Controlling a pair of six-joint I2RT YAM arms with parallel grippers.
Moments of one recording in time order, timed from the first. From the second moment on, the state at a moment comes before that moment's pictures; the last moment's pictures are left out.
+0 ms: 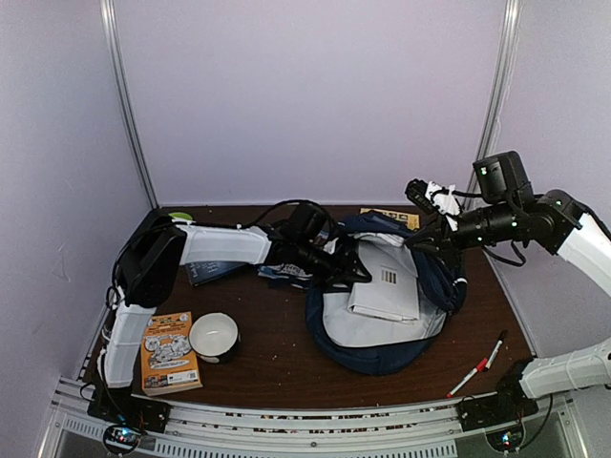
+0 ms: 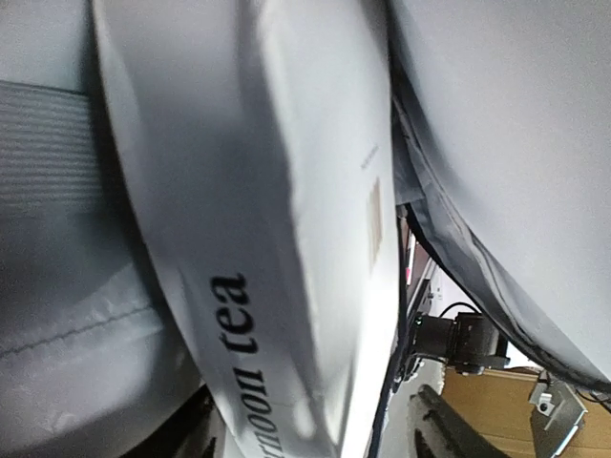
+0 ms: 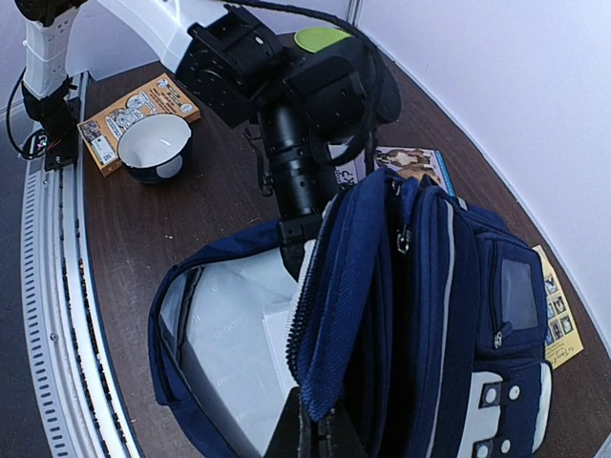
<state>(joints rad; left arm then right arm) -0.85 2.30 1.74 -0.13 0.68 -0.86 0.59 1.10 1.23 -0.78 -0.36 -0.42</state>
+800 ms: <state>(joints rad) -1.03 1.94 1.29 0.11 0.12 -0.48 0.55 1.17 1.22 -0.70 -0.31 -0.37</state>
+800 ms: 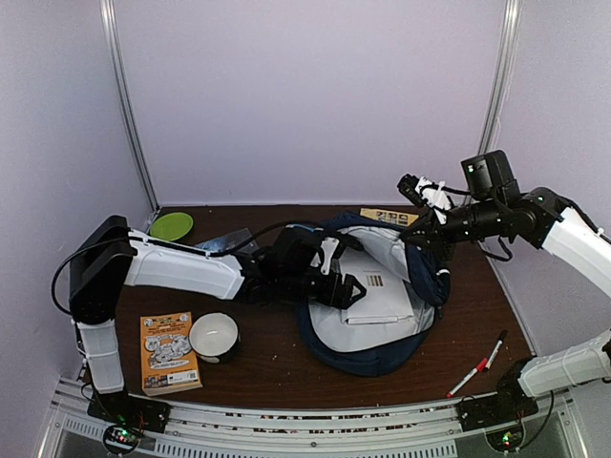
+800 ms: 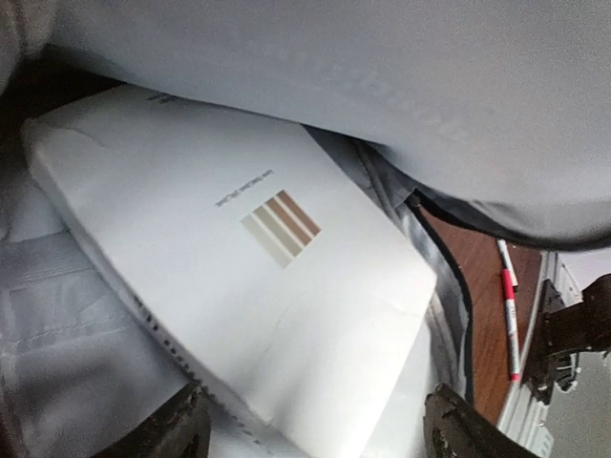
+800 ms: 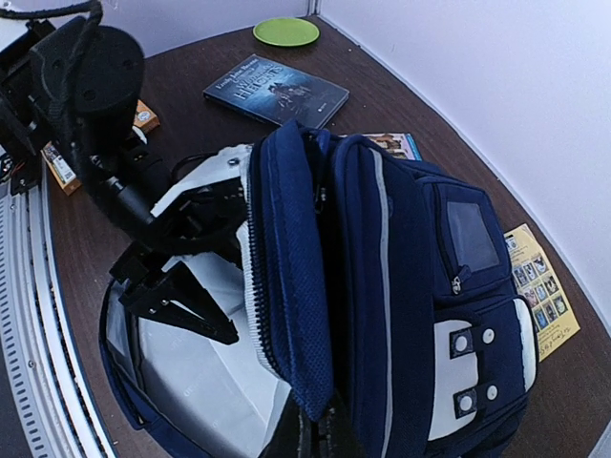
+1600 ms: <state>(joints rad) -1.26 1.99 1.30 0.06 -0.31 -0.03 0.53 1.13 1.21 -0.74 -0.27 -0.37</state>
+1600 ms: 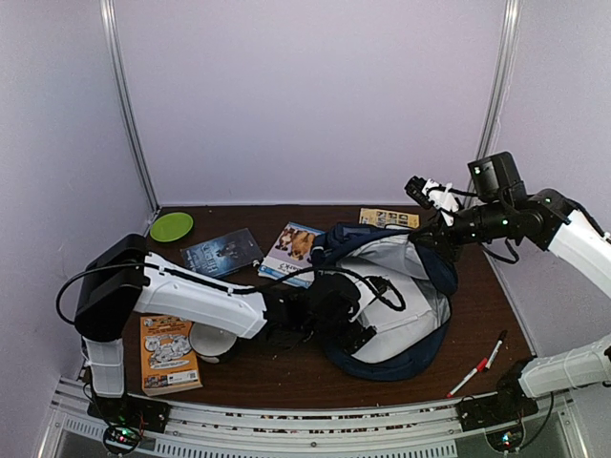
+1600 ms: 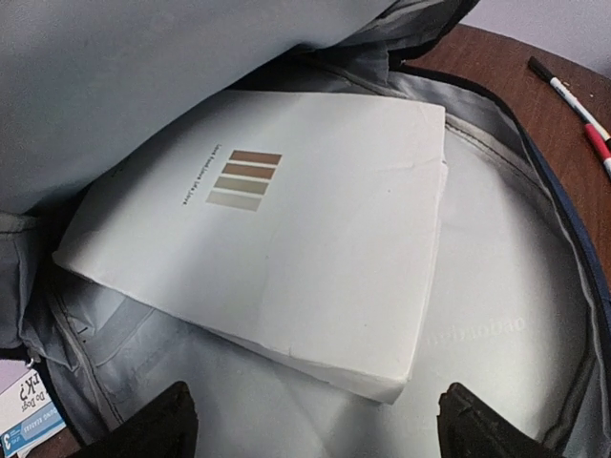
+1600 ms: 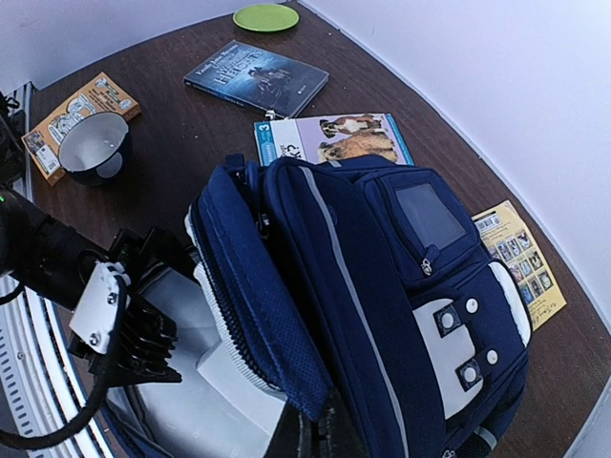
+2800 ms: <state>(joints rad) -1.19 2.17 1.51 -0.13 -0.66 0.04 0.48 0.94 1.08 -0.85 -0.25 -0.39</state>
